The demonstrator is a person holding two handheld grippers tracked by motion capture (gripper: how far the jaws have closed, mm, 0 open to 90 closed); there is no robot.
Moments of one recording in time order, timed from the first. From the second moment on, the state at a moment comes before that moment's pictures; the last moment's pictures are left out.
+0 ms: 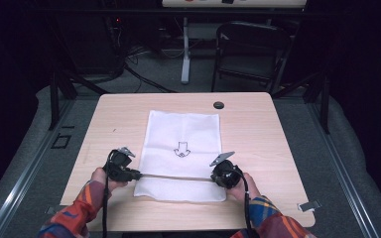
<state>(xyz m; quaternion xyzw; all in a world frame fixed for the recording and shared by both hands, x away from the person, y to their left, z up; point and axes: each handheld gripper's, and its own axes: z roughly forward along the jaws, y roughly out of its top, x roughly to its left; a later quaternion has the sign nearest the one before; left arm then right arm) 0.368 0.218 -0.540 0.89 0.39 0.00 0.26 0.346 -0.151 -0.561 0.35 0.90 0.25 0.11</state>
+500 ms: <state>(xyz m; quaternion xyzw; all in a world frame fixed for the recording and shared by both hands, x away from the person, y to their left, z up) 0.368 0.234 -0.543 0.88 0.41 0.01 0.24 0.347 -0.153 -0.562 0.35 0.89 0.26 0.11</state>
